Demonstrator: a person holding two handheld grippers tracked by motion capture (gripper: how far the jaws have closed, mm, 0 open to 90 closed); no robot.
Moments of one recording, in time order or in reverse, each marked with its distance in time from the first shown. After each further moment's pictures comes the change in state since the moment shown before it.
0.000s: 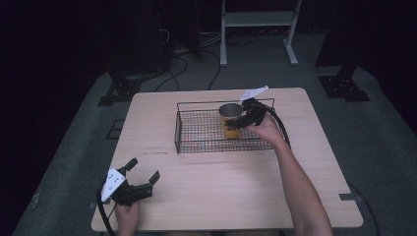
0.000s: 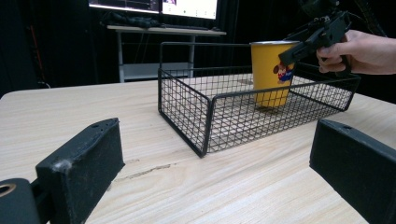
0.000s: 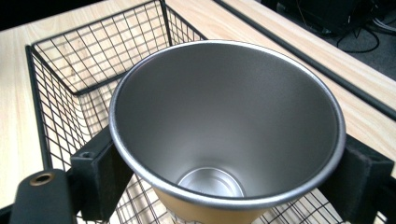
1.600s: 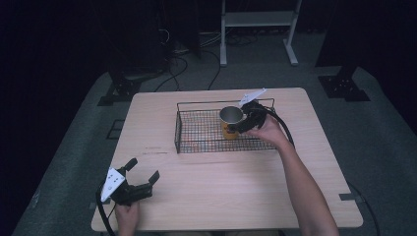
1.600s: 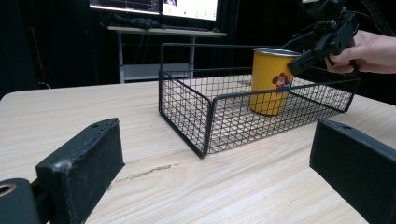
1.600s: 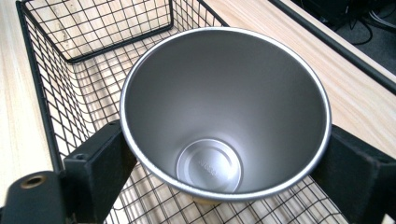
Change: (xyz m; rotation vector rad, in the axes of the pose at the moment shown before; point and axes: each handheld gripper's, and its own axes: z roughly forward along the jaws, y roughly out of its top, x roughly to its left) left arm 0.000 0.000 -0.001 -0.005 0.001 -0.003; right arm 0.009 -0.003 -0.005 0.086 -0.035 -0.074
